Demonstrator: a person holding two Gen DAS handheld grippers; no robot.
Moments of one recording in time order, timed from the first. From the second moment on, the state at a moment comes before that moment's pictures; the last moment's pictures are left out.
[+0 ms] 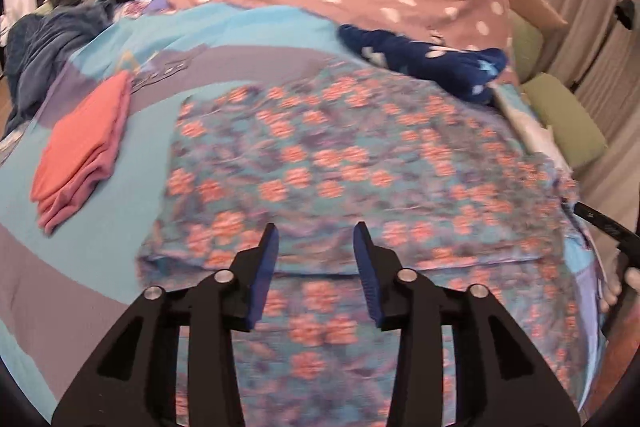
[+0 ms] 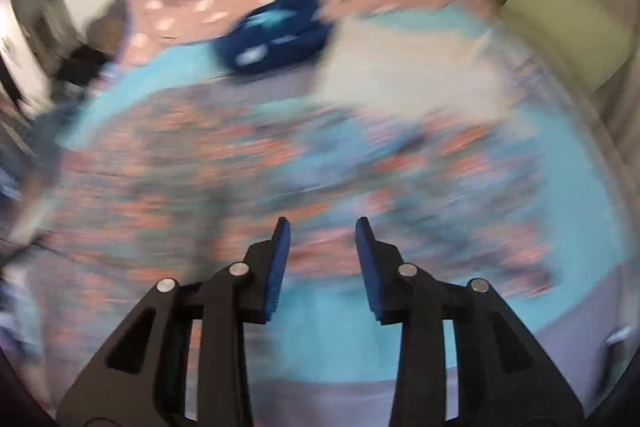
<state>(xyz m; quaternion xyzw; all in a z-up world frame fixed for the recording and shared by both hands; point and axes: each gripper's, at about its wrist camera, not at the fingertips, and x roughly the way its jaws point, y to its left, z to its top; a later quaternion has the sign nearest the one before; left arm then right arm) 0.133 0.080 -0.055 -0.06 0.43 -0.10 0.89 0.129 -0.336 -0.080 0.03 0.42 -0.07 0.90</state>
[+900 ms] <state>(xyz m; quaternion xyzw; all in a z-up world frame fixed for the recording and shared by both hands) 0.142 0.045 -0.084 -0.15 0.47 -0.18 0.85 0.159 -0.289 -0.027 0.30 0.32 0.17 0.88</state>
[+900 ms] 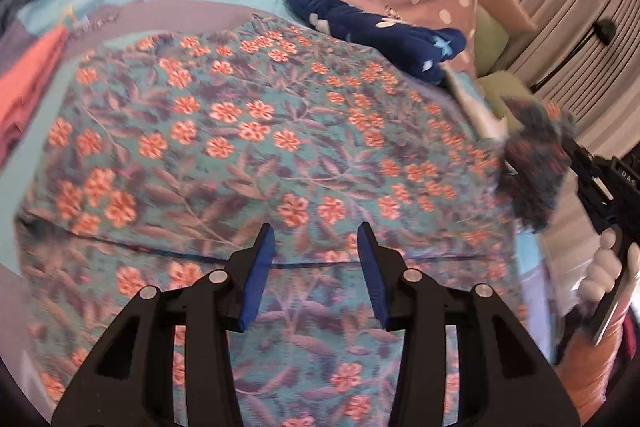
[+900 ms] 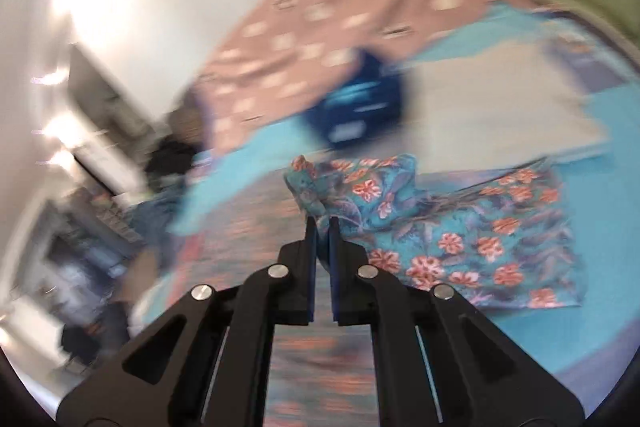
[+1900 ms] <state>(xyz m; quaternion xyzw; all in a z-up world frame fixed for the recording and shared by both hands) 0.198 0.017 -0.113 -0.32 0.53 -0.28 0.74 0.155 -0.127 -0.096 0.11 0.43 0.26 0.86</state>
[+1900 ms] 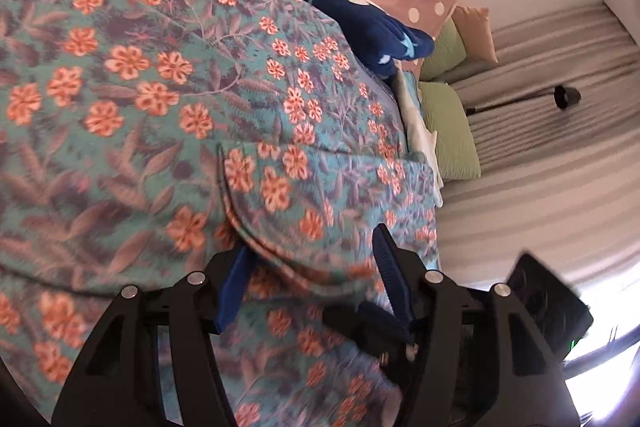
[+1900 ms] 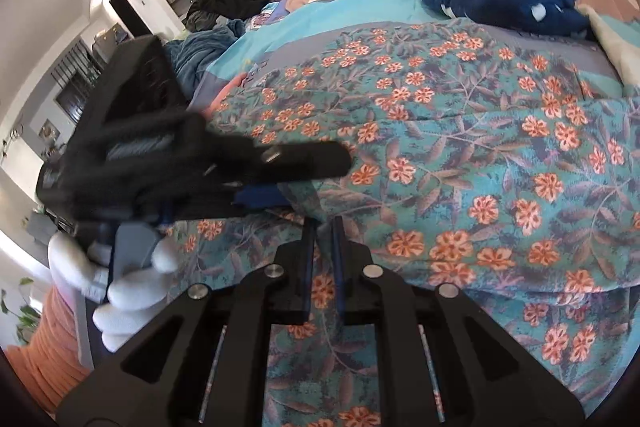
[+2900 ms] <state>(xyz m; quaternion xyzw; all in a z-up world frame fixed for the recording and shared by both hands) 0.189 0.148 -0.022 -0.24 0.38 -0.19 0.87 0.137 -0.244 -0.115 0.14 0.45 0.05 0.88</state>
